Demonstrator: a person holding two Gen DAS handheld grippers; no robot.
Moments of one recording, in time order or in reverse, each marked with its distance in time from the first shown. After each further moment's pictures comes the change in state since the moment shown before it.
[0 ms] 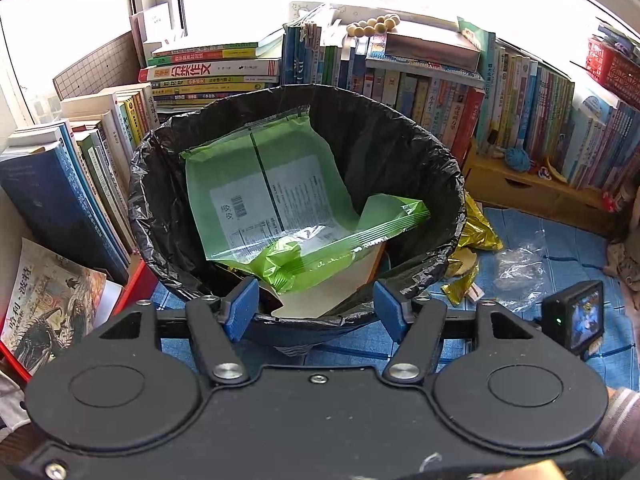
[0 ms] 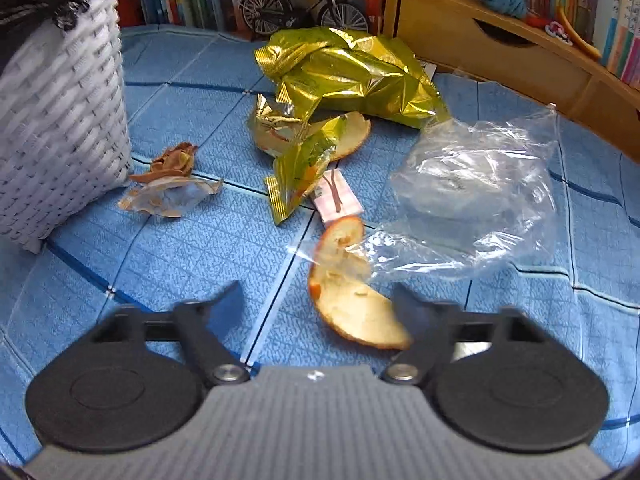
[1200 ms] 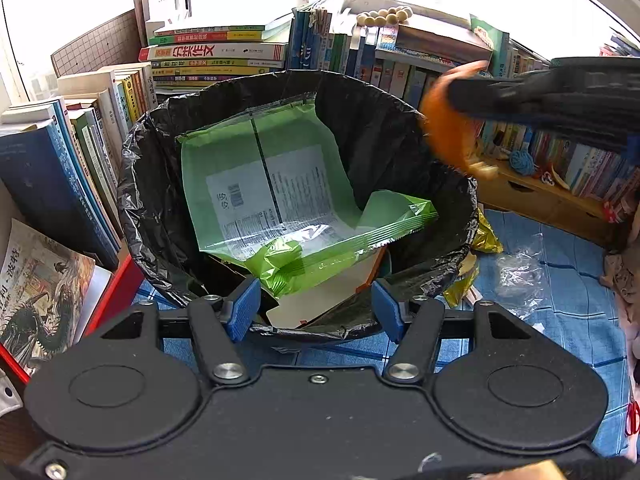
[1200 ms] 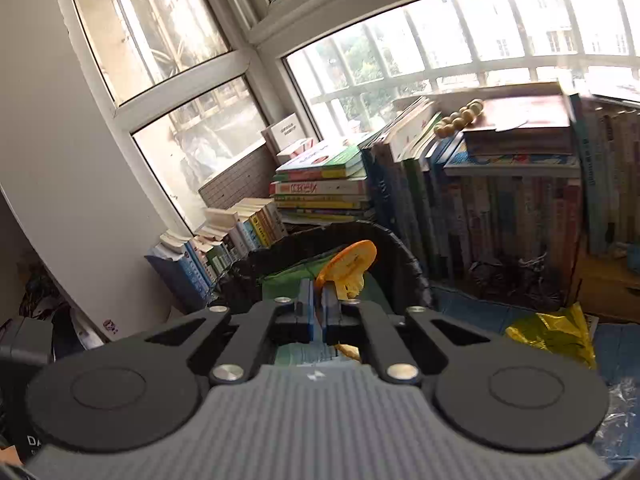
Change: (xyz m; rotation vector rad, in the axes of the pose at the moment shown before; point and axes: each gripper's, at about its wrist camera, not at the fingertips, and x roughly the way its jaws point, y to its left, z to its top) left arm 0.015 0.007 0.005 -0.049 0.035 -0.018; right arm -0.194 0.073 0.133 -0.051 -0.420 0.560
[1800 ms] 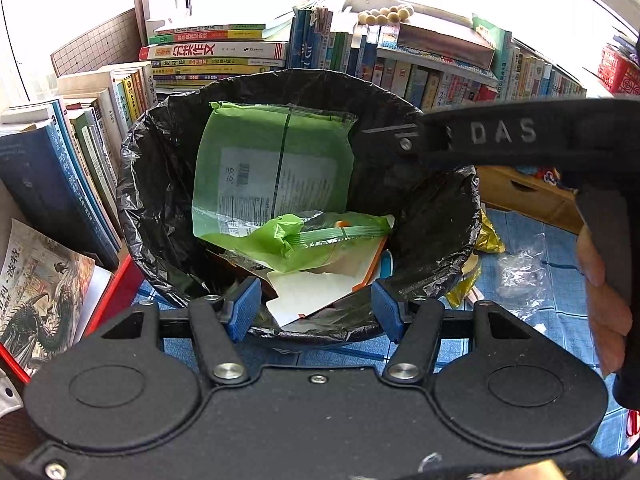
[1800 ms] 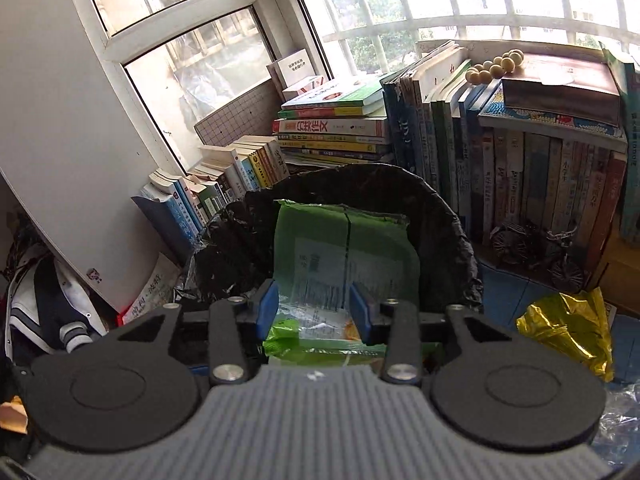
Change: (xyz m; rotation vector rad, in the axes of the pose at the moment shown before) left arm 0.002 -0.001 0.001 -0.001 0.003 0.003; right arm 0.045 0.019 -0.014 -0.071 0.161 -0.035
